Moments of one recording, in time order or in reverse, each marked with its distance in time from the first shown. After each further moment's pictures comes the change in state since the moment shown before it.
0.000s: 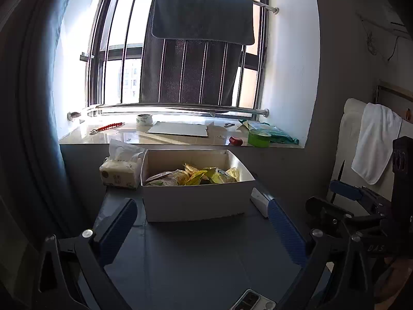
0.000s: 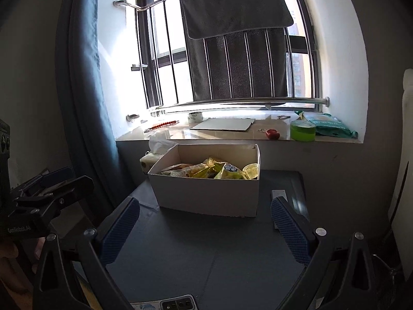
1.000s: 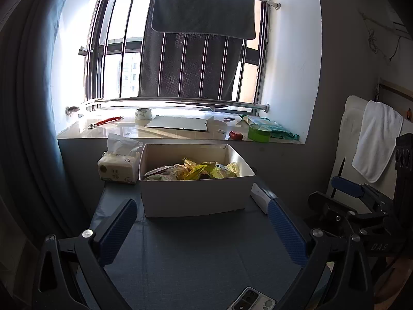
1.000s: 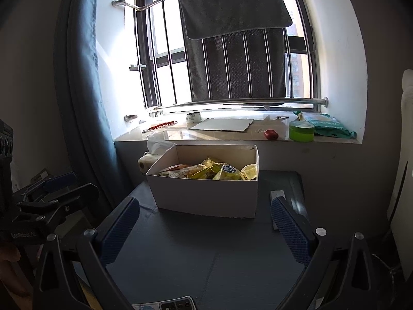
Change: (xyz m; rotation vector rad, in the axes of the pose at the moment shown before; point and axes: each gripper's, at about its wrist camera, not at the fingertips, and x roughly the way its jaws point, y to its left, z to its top) left arm 0.009 0.003 -0.001 -0.004 0.033 -0.008; right arm 0.000 0.001 0.001 0.003 0.000 -0.008
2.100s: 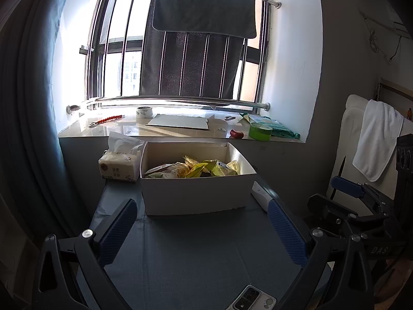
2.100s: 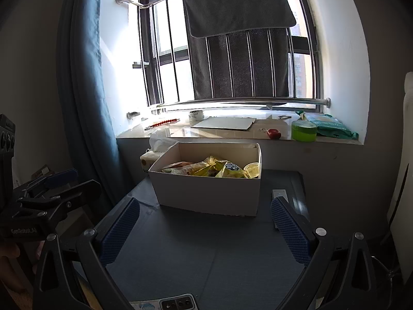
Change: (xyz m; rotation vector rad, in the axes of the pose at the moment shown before) left arm -0.003 0.003 -0.002 0.000 0.005 0.003; right arm 0.000 0.002 -0.002 -0.015 0.007 0.011
